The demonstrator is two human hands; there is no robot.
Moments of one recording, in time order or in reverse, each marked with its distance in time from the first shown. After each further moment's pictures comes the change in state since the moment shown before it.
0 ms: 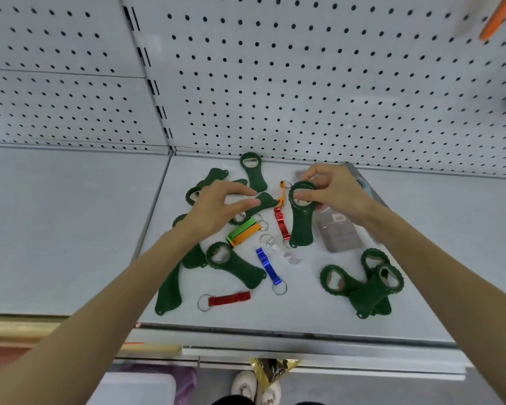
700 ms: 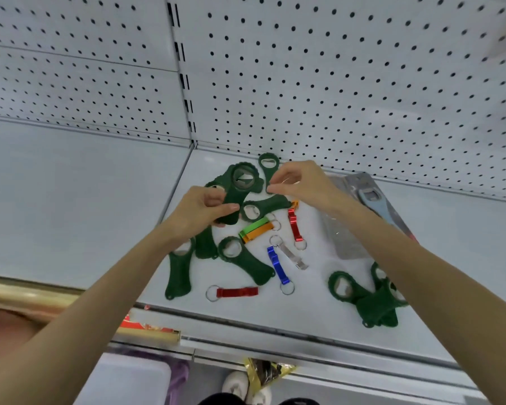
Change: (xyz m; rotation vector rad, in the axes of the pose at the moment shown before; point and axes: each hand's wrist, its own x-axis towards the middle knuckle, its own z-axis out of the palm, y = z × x) left_hand -0.044 -0.015 -0.032 -0.441 0.016 -0.281; right_hand 0.042 -0.020 0.053 -0.232 -0.121 -0.117
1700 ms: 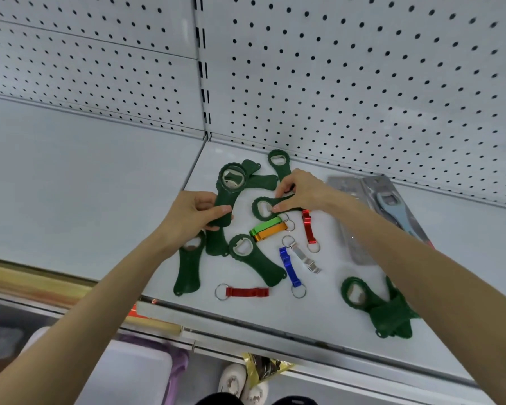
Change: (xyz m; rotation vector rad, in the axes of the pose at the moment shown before) left_hand -0.016 -0.022 -0.017 -0.096 0.141 -0.136; right_hand 0.033 0.018 0.022 -0.302 -0.249 0.099
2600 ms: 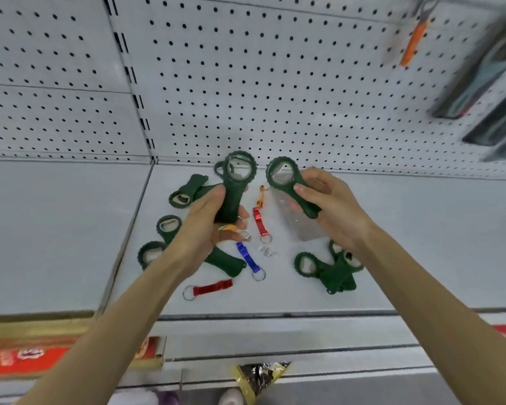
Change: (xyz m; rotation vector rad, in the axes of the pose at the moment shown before) left_hand -0.047 0.057 0.082 -0.433 -0.285 0.097; right_hand -0.176 -0.012 -0.017 1.105 0.526 -0.060
